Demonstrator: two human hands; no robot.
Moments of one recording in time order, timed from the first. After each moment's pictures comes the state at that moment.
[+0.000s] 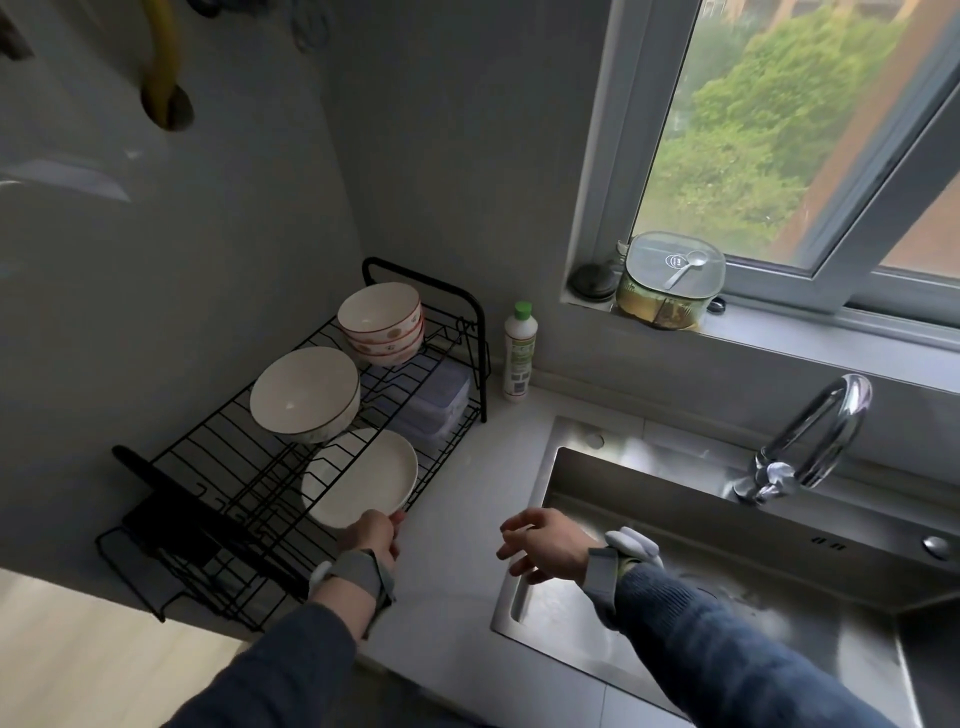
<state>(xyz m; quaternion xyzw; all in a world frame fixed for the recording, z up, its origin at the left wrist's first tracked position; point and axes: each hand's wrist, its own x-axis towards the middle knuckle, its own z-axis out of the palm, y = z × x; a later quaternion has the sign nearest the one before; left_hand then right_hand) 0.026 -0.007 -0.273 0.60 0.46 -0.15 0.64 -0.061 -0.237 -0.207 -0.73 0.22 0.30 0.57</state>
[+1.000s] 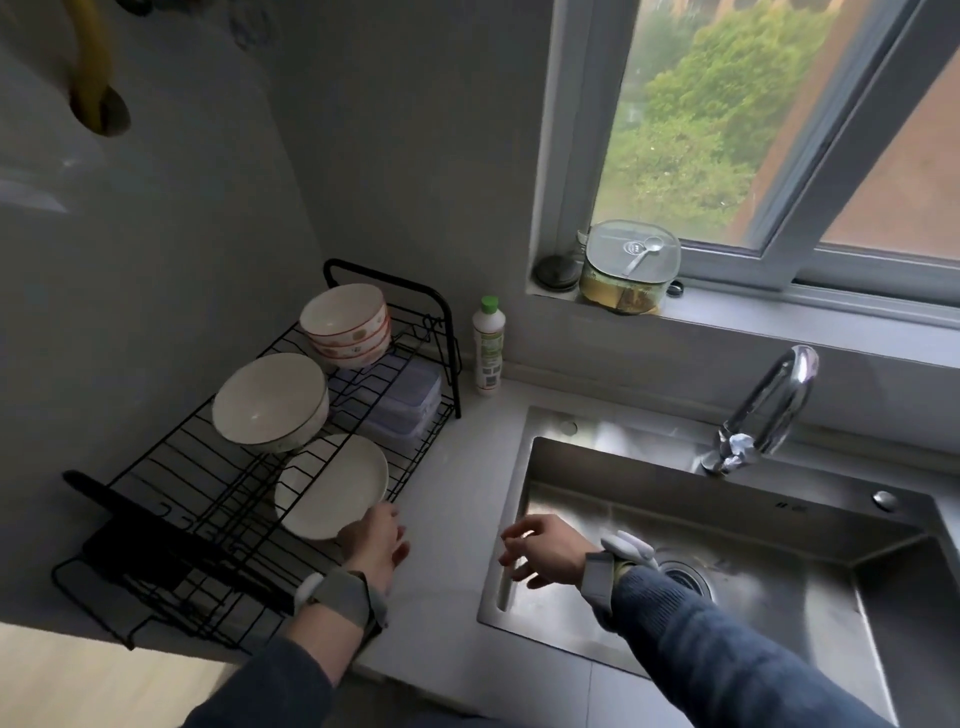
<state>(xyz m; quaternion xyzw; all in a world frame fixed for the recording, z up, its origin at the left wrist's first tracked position) -0.006 -0.040 -0.225 0.63 0.37 -0.18 0.66 -0.091 -0.256 -0.226 -0.72 0.26 0.28 0.57</state>
